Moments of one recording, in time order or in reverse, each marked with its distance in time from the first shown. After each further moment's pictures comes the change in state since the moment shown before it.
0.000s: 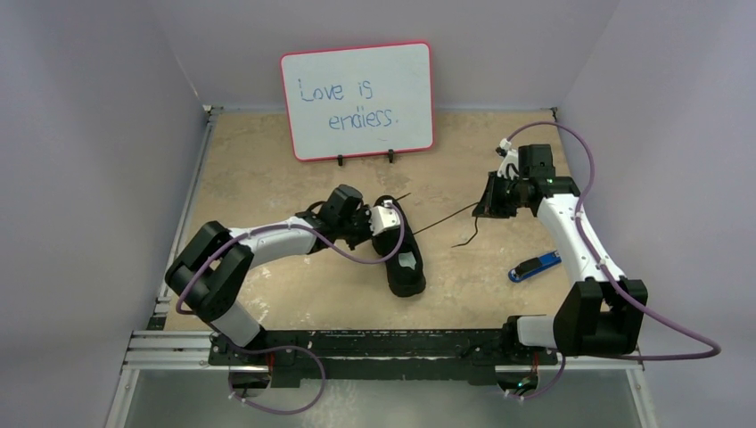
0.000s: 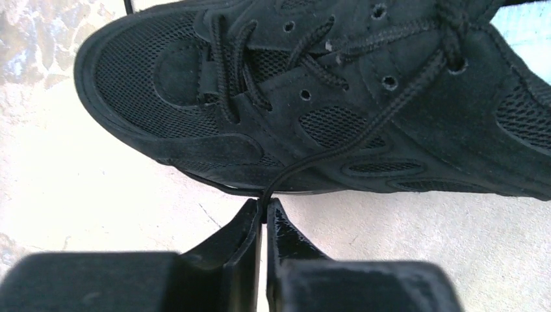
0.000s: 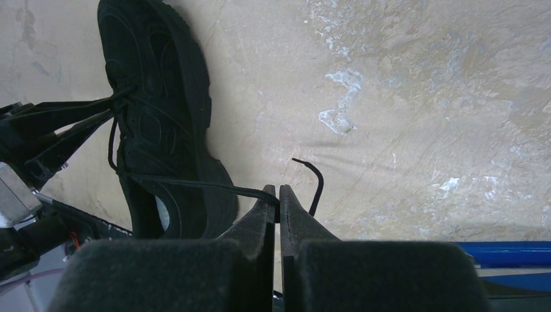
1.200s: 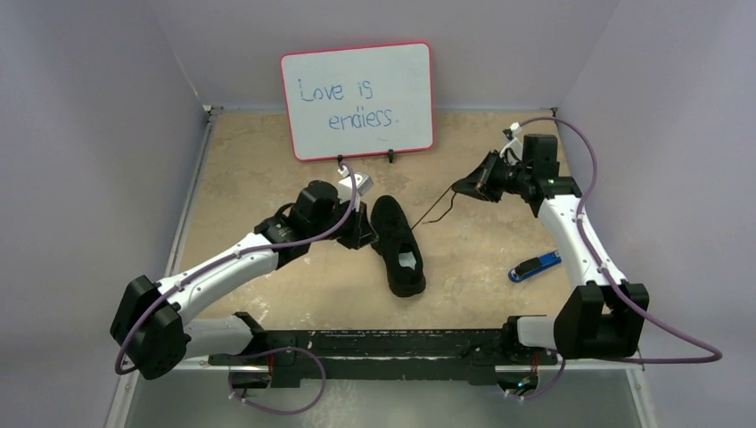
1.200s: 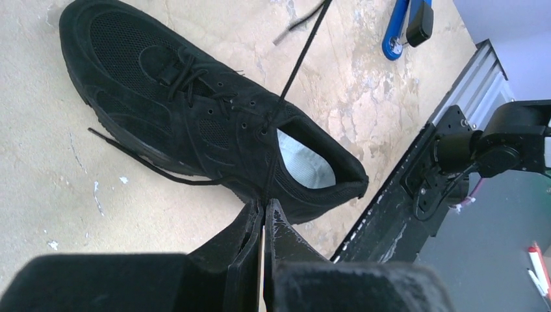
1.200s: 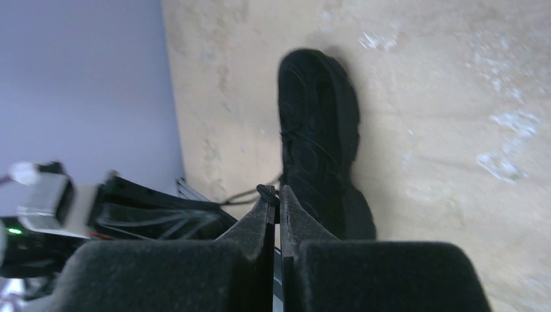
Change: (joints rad) left arm -0.026 -0.393 0.014 -0.180 0.052 -0.949; right arm 0.001 -0.015 0.029 0.163 -0.281 0.354
